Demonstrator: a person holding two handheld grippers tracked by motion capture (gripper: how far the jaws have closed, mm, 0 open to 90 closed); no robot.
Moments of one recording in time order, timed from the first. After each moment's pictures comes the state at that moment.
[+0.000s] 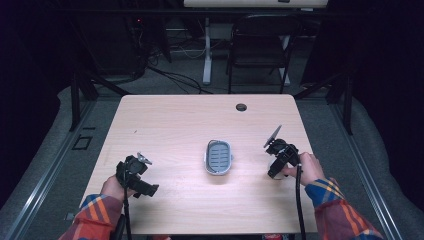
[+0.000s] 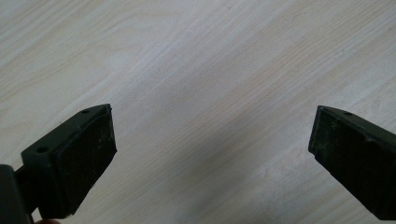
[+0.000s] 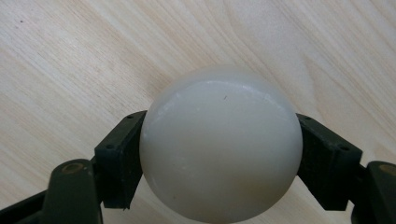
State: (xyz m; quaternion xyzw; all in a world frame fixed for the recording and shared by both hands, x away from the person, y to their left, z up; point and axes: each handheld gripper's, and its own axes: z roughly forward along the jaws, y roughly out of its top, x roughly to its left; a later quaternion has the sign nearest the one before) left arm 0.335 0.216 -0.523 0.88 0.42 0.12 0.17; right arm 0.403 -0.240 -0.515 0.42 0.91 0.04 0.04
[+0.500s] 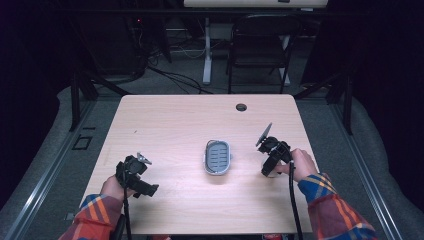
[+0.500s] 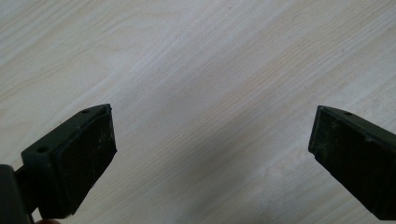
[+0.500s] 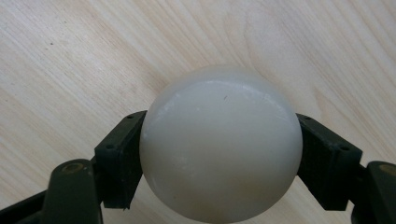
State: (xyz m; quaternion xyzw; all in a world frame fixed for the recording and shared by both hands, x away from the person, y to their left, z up) left arm 0.335 0.217 -0.522 0.88 0.42 0.12 0.17; right arm 0.411 -0.217 -0.510 0.39 0.92 0.03 0.04
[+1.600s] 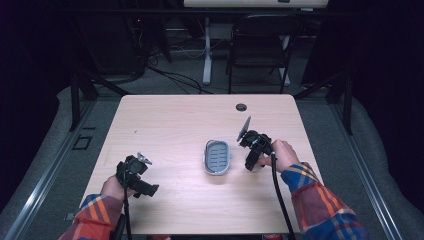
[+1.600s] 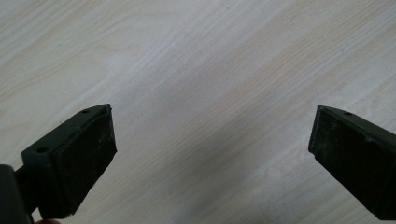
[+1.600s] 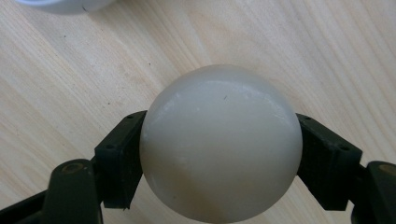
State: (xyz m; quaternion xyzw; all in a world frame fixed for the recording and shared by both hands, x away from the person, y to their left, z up) left arm 0.336 0.216 -0.523 0.88 0.42 0.12 0.17; right arm 0.428 -0.163 -0.496 0.34 0.94 0.02 0.03
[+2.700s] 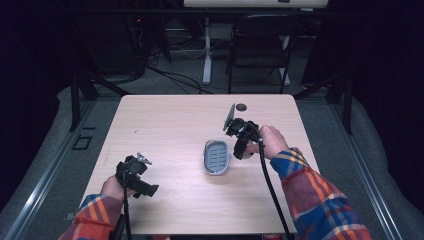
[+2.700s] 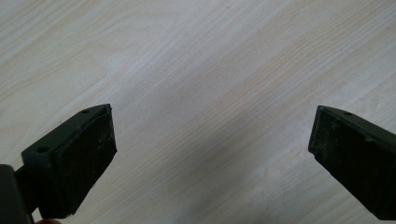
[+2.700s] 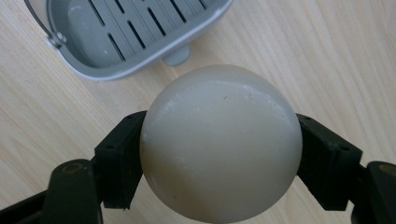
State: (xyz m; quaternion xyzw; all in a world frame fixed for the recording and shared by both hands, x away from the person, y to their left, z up) left arm 0.335 0.217 -0.523 0.88 0.42 0.12 0.17; right arm 0.444 -0.120 -0.457 0.30 0.95 0.02 0.06
